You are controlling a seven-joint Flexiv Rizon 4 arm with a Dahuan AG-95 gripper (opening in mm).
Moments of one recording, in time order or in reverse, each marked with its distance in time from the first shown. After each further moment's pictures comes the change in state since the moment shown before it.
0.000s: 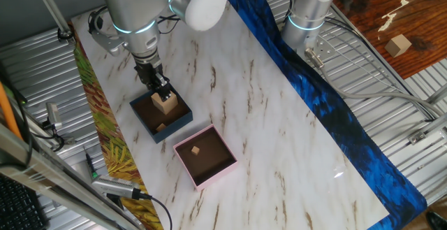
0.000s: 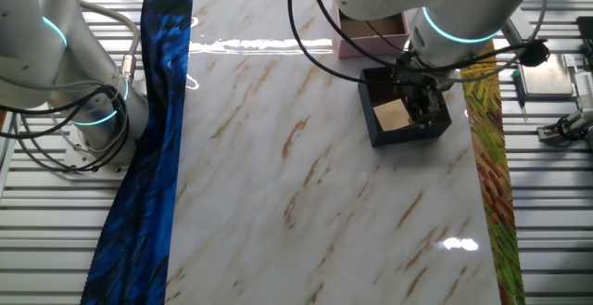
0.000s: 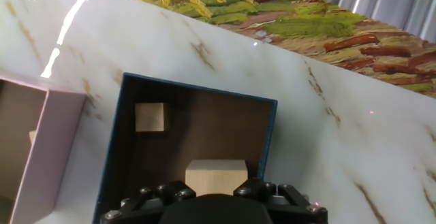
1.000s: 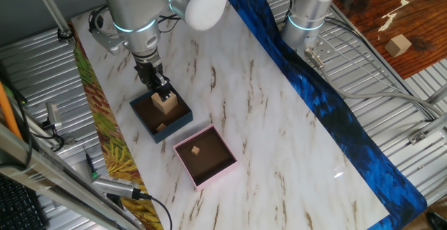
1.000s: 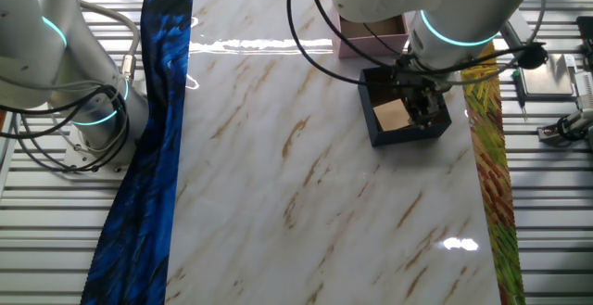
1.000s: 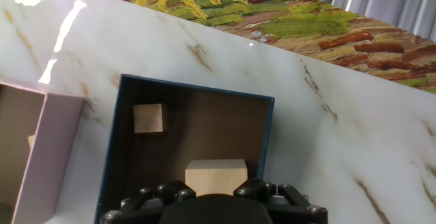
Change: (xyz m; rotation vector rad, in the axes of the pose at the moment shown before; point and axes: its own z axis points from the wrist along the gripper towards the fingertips) arm -0.001 0.001 0.000 -0.003 -0.004 -0.005
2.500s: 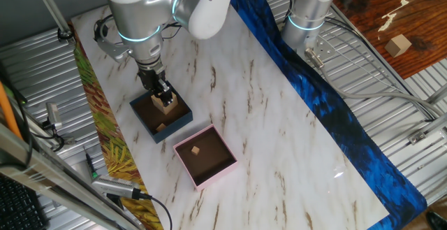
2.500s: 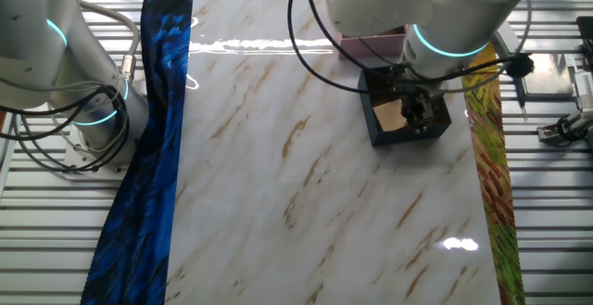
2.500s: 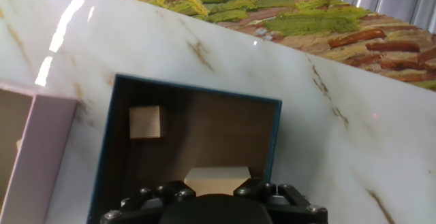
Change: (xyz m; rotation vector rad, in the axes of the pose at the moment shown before) arm 0.004 0.001 0.029 -0.007 -0.008 -0.005
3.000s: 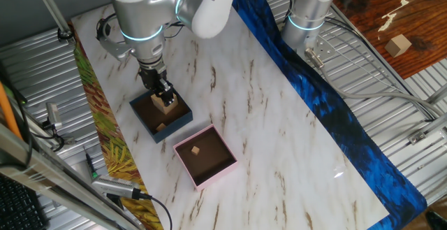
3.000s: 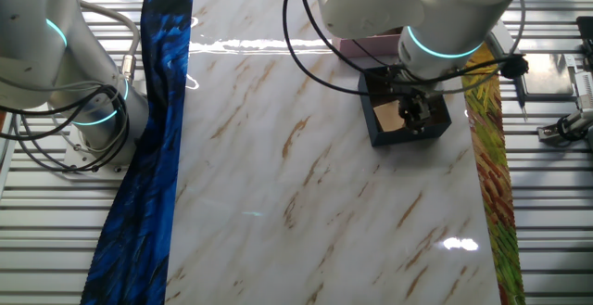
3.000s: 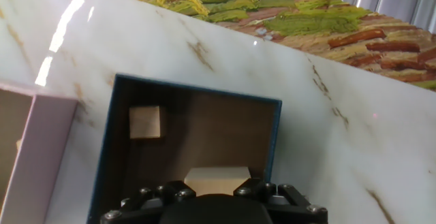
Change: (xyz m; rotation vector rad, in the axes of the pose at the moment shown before) arm 0.001 0.000 0.001 0.007 -0.017 -0.006
